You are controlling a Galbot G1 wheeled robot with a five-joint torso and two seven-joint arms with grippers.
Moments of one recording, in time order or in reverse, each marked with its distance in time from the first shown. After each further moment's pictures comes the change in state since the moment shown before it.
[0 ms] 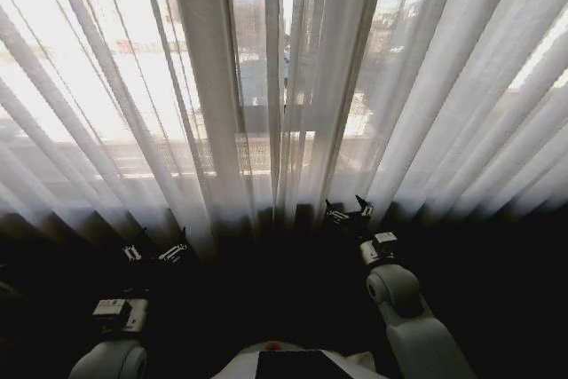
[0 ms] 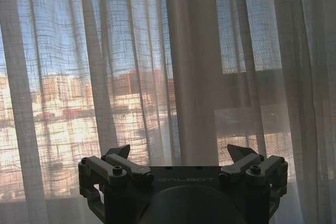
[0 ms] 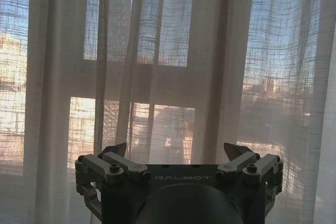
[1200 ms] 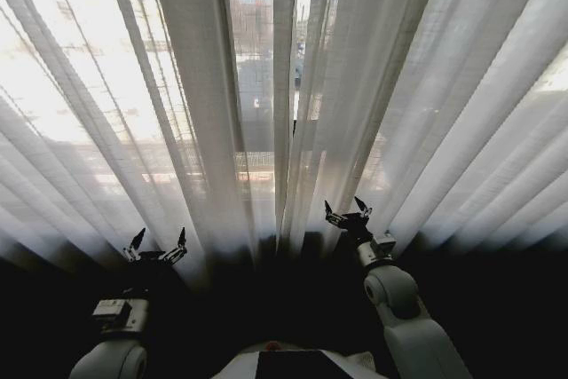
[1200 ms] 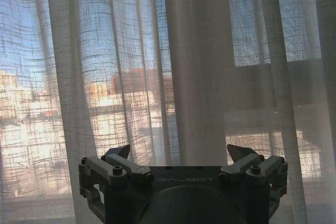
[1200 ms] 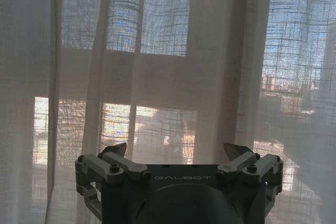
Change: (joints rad) left arm -0.001 -0.003 -0.001 0.006 0.000 -0.003 0.000; right arm -0.006 0.018 -0.007 -0.002 -0.021 0.001 0.015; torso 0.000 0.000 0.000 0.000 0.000
